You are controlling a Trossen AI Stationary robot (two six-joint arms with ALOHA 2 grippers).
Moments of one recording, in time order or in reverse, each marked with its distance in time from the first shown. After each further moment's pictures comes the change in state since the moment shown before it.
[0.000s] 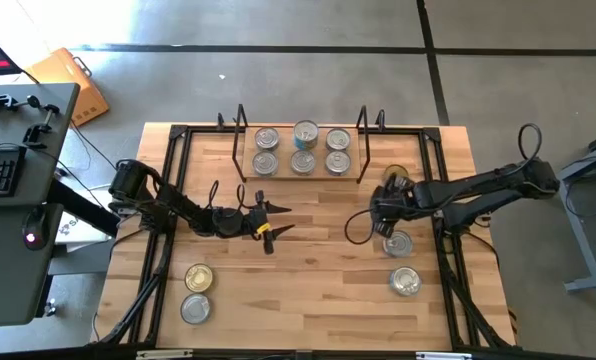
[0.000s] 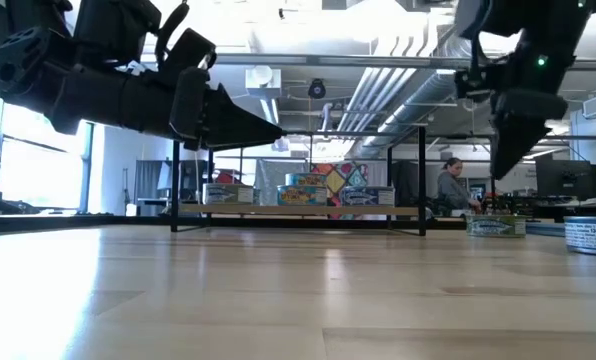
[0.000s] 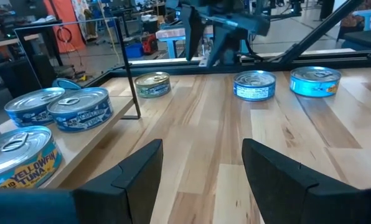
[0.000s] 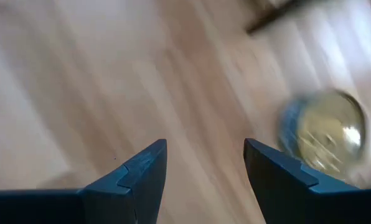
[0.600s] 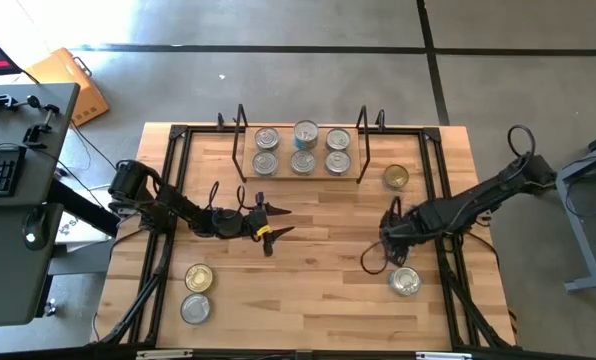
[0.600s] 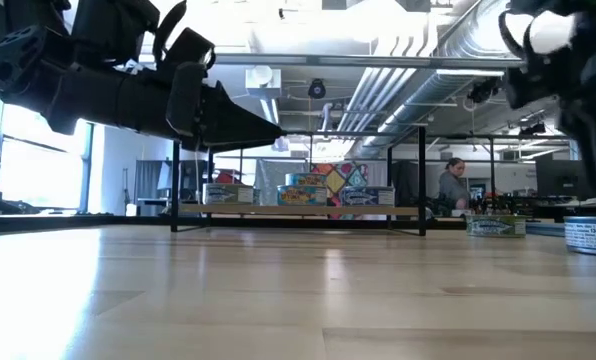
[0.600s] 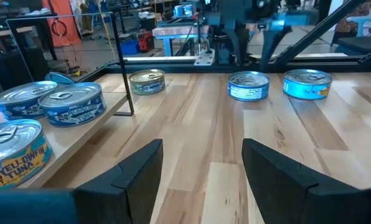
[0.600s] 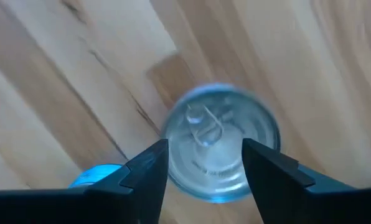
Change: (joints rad) left arm -0.015 0.000 0.000 -0.007 0.002 -0.043; right arm 0.260 0.000 -0.027 -0.064 -0.328 0.397
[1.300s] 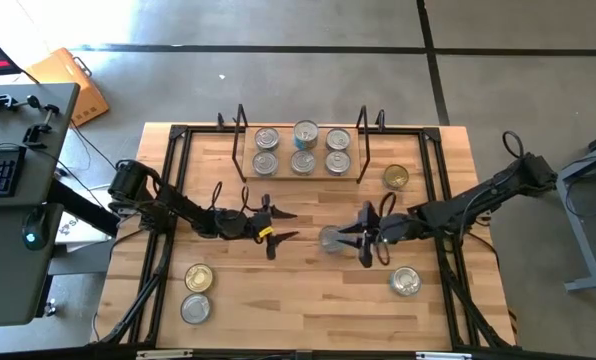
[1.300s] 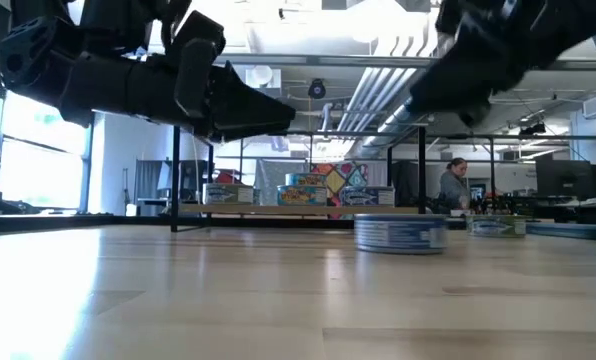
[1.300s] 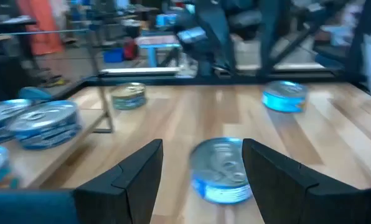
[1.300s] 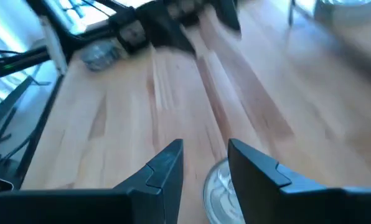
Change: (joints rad) left arm -0.008 0.000 0.062 -0.030 0.062 0.013; right arm -0.040 0.005 -0.202 1.193 0.255 -0.476
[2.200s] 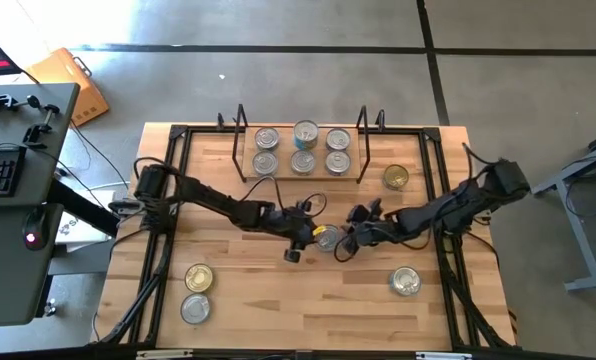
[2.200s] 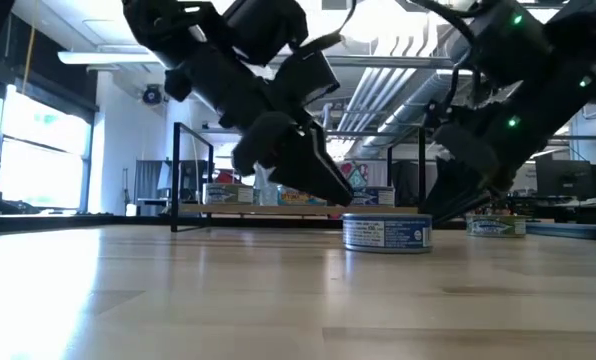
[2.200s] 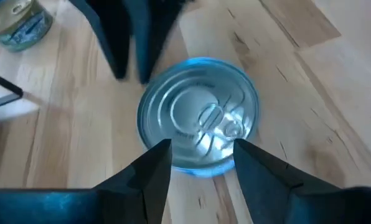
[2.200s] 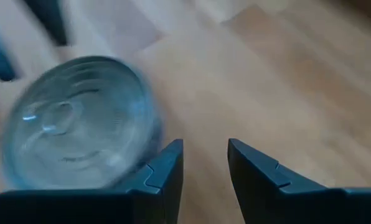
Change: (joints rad) left arm 0.105 0.176 0.553 -0.946 0.269 0.248; right arm -0.086 0.306 -0.024 -0.110 0.166 0.273
